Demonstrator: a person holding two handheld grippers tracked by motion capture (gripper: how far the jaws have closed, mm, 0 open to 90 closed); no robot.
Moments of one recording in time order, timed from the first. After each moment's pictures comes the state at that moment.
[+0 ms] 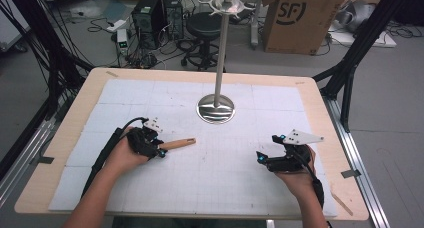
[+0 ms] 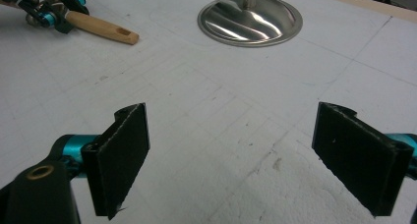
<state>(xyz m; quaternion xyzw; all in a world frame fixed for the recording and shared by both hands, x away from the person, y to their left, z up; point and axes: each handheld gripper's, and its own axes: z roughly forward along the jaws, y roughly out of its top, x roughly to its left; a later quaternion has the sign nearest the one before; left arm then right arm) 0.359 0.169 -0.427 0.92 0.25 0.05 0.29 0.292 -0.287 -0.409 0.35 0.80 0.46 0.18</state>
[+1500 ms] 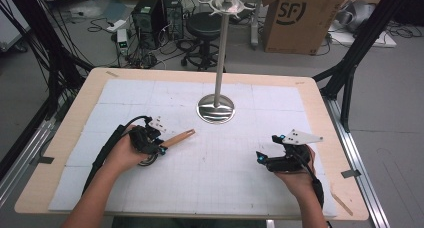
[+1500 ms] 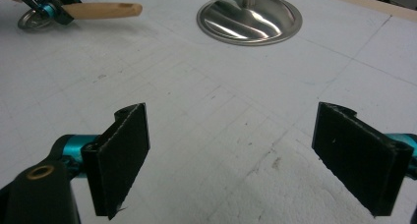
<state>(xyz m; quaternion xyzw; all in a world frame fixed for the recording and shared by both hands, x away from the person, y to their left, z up) 0.355 0.161 -0.414 0.93 0.24 0.08 0.27 0.292 -0.286 -0.410 0.35 0.80 0.46 0.18</state>
